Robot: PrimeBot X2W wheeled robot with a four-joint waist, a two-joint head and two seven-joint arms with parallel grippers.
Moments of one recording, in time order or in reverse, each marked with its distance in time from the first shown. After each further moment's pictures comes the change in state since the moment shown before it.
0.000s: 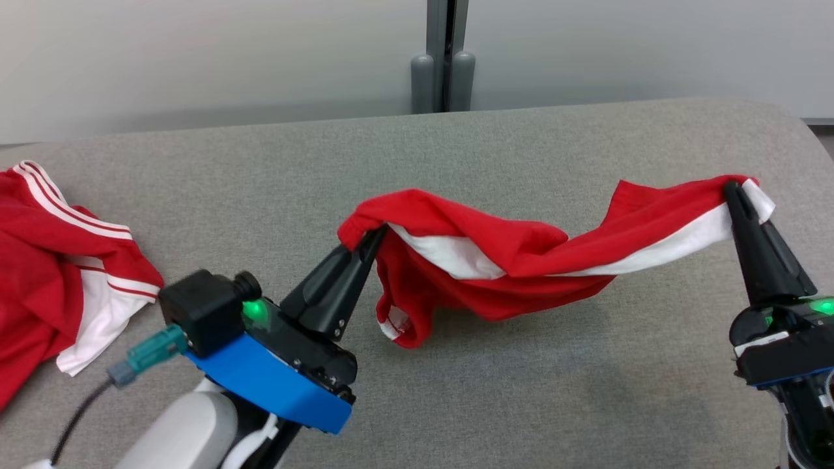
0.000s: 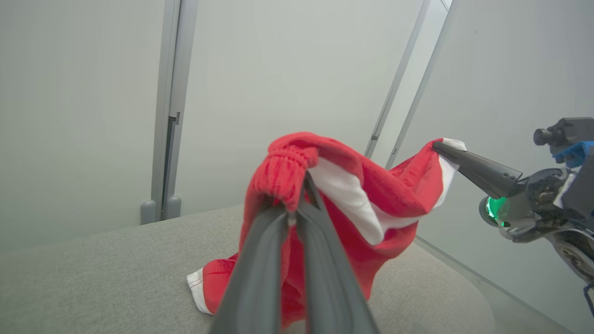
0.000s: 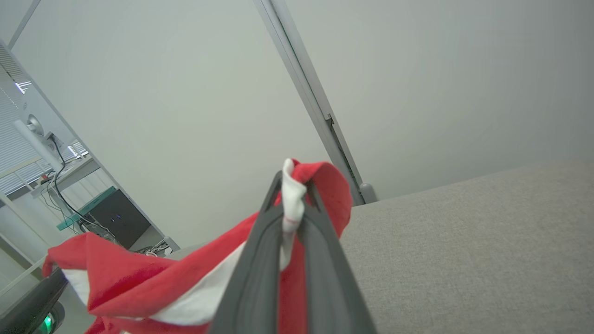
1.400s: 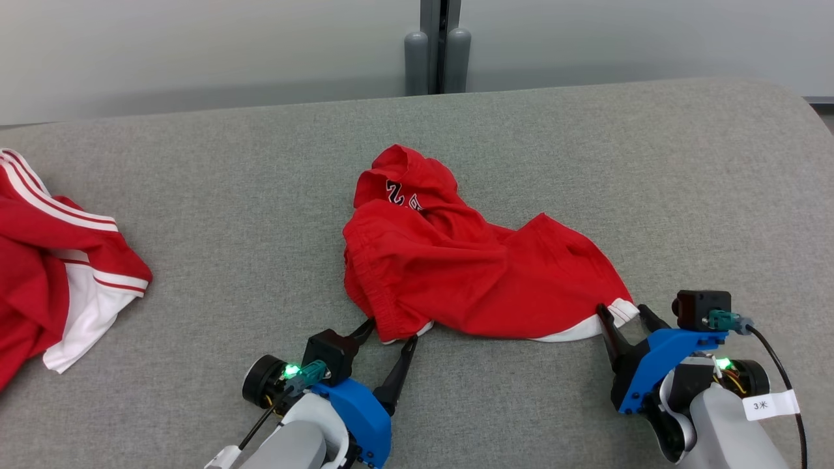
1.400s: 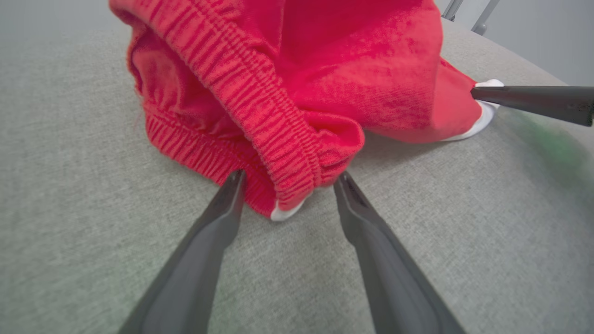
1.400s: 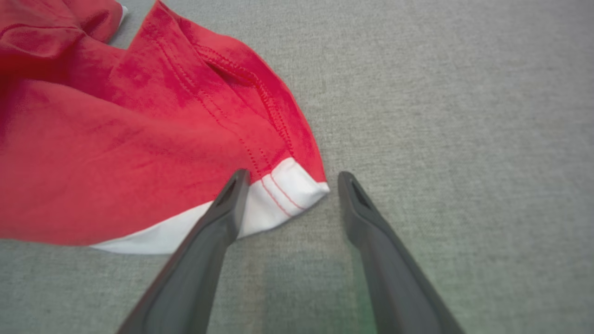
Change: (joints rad) left arm -0.141 -0.255 -0.182 0.931 0.206 -0.016 -0.177; right arm -0.242 0.003 0.101 1.016 -0.468 0.000 -0.238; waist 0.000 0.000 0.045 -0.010
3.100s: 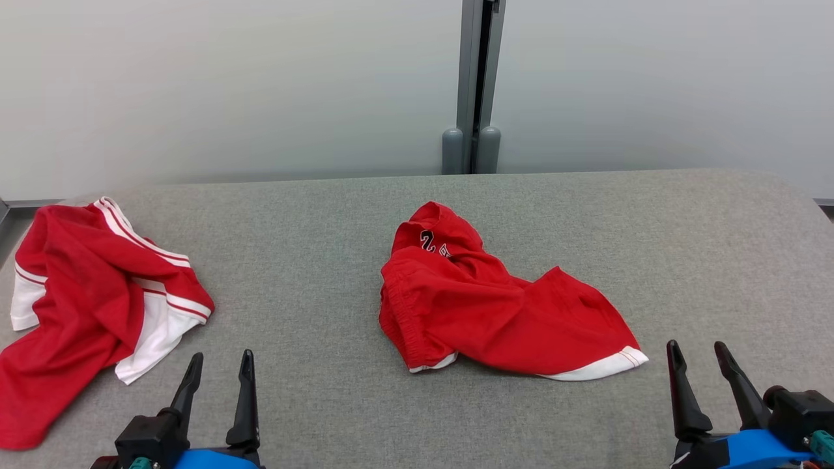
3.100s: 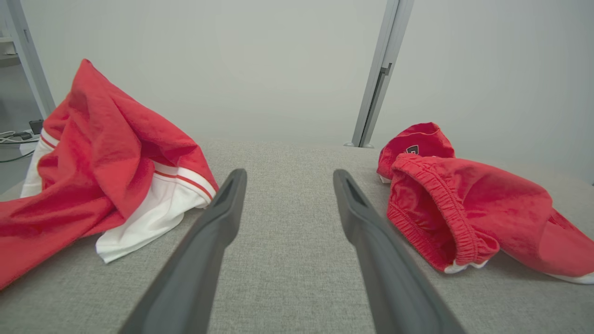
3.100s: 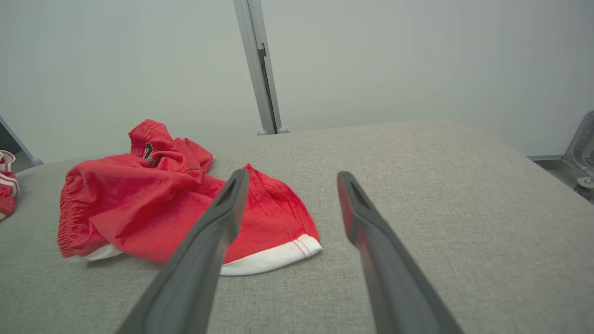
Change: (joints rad) left arm 0.454 0.137 0.491 -0.542 0.072 0.183 -0.015; right arm 0.426 -0.002 -0.062 -0.556 0.016 0.000 -0.191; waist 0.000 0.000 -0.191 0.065
